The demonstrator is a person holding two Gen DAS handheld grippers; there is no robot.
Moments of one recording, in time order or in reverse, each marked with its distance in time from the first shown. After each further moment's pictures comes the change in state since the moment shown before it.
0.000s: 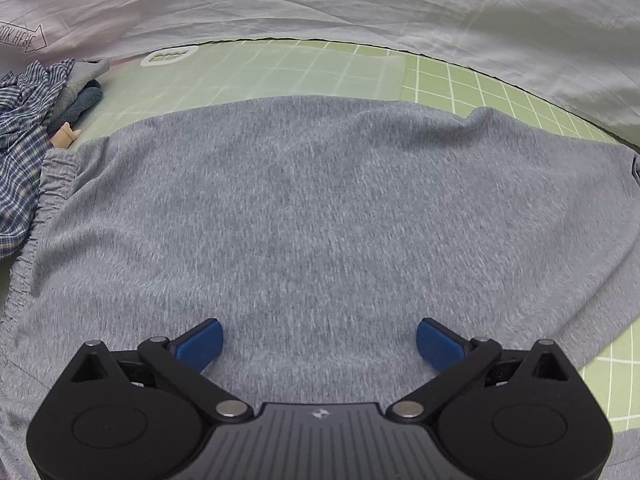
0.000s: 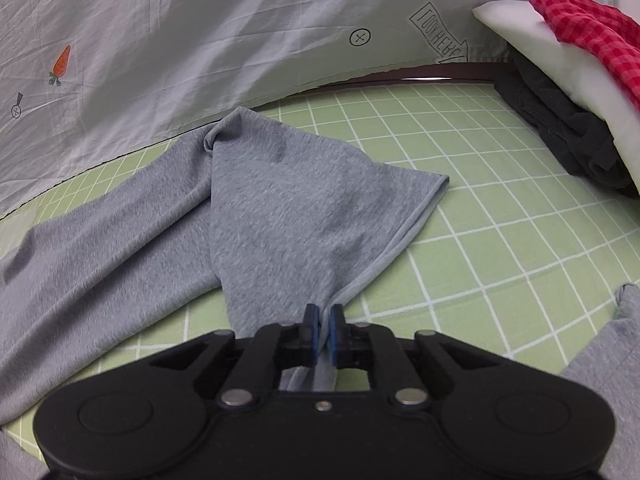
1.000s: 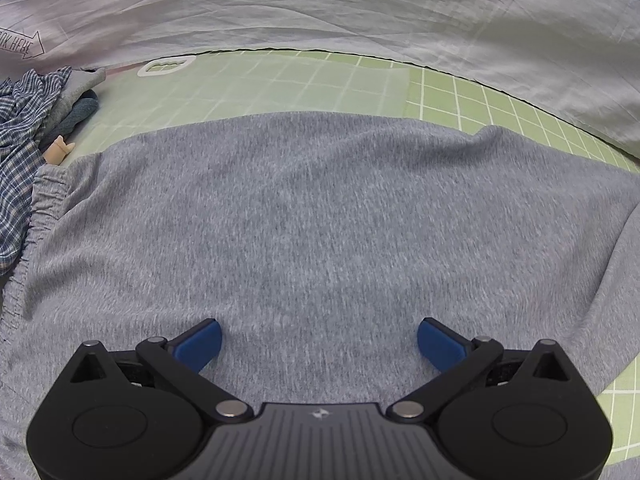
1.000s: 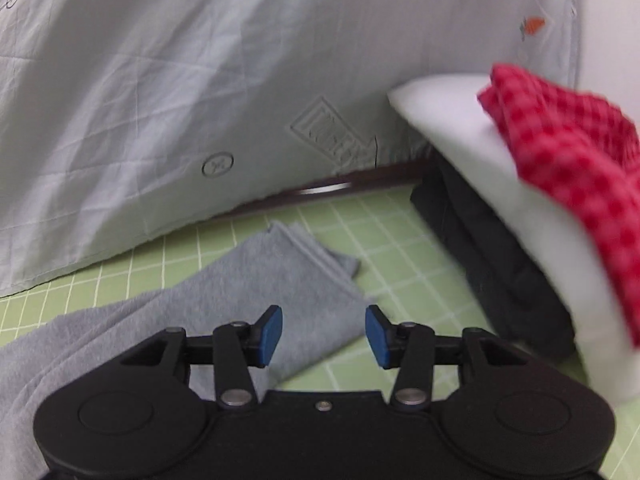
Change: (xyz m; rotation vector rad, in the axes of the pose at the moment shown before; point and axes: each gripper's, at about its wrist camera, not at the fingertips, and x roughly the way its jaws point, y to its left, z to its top) left arm 0.010 -0.002 0.014 -0.014 -0.021 0.005; right arm 0.066 -0.065 0.120 0.145 -0.106 -0.219
